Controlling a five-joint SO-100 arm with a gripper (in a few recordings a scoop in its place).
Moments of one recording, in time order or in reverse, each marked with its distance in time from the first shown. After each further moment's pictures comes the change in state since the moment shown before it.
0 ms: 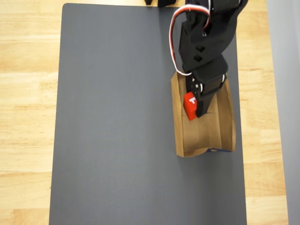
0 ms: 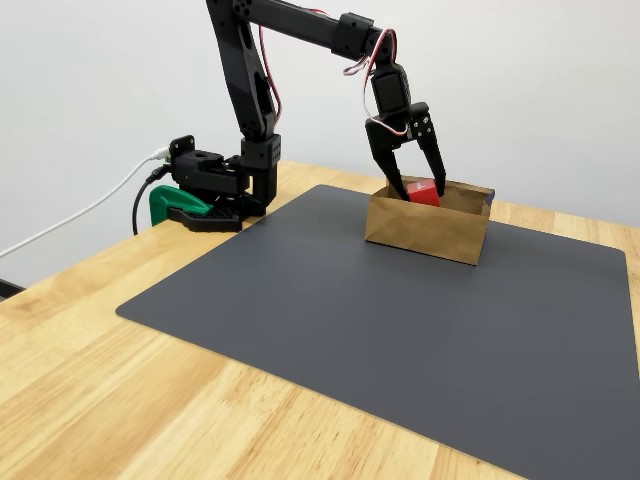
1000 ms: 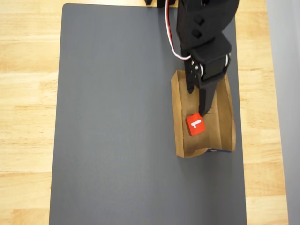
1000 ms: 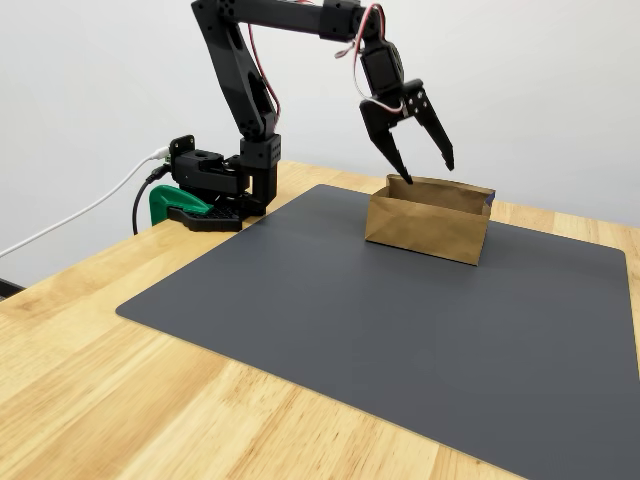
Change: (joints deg) arm 2.7 19.6 -1.3 8.5 -0.6
